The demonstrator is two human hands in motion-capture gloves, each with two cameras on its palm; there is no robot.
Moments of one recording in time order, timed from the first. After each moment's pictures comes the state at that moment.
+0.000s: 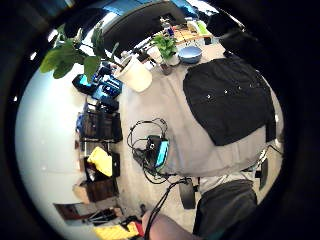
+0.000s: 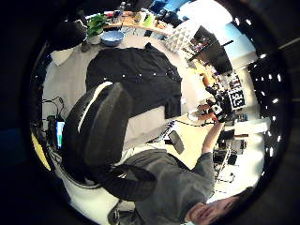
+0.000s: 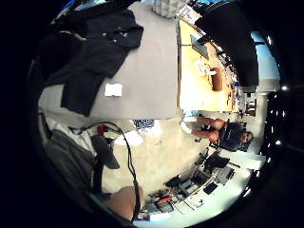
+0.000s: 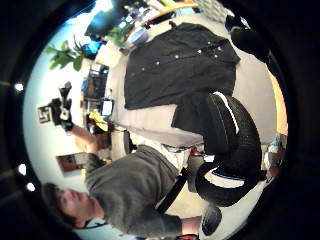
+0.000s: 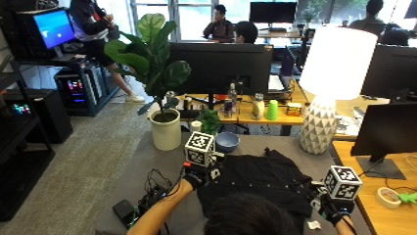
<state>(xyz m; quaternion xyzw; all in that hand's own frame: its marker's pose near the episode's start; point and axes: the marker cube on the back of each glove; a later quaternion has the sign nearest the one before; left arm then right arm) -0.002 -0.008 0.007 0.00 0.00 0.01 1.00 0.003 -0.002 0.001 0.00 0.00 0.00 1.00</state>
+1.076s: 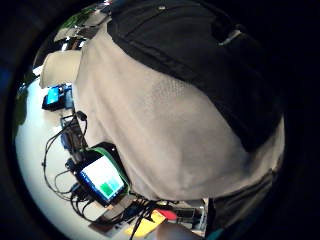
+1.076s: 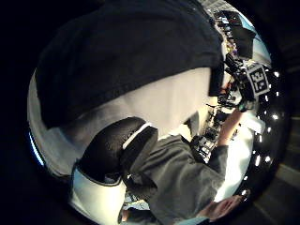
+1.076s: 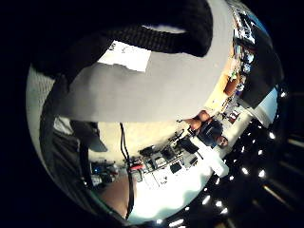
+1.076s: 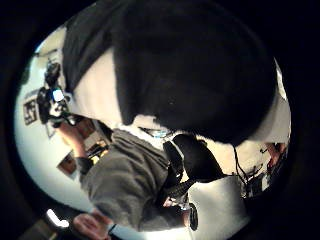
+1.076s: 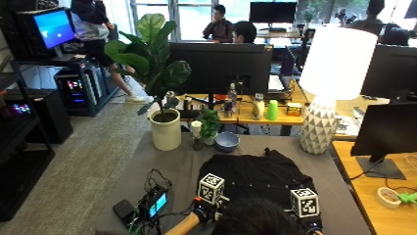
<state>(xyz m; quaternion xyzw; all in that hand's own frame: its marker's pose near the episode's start) 0.032 0.001 0.270 -0.19 0.02 0.10 0.98 -0.023 -0.030 0.180 -0.26 0.11 0.02 0.96</state>
